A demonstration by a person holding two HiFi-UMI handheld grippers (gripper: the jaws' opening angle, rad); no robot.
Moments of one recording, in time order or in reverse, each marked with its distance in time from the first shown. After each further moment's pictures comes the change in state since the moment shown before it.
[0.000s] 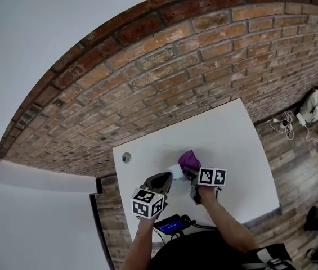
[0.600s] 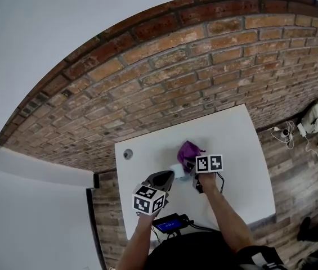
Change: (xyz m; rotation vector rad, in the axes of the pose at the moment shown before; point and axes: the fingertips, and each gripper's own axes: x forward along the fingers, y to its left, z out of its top) left arm 0.001 -0.001 -0.001 -0.015 -0.004 0.002; right arm 0.028 -0.003 0.027 -0.206 0.170 -0.062
